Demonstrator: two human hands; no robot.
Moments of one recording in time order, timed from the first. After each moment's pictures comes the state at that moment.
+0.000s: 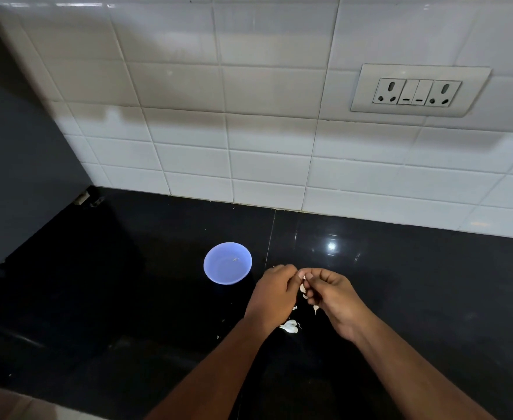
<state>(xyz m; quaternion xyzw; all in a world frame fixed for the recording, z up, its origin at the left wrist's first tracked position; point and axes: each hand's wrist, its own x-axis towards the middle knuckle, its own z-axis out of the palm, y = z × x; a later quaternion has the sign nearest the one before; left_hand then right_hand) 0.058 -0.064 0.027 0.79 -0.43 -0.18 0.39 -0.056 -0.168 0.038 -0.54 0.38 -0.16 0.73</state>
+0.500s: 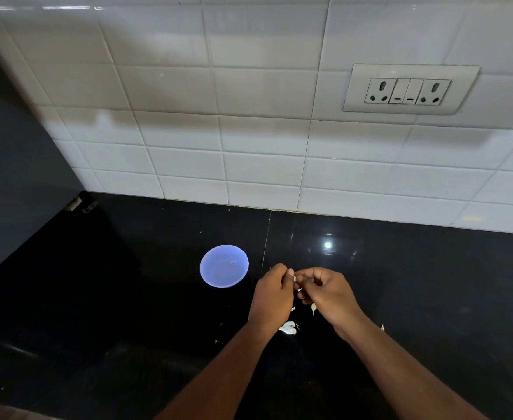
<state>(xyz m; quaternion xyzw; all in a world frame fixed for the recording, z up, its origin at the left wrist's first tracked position) 0.049 -0.067 0.028 0.78 -0.31 -0.24 0.48 -0.057 -0.155 0.054 -0.68 0.37 -0.18 0.61</state>
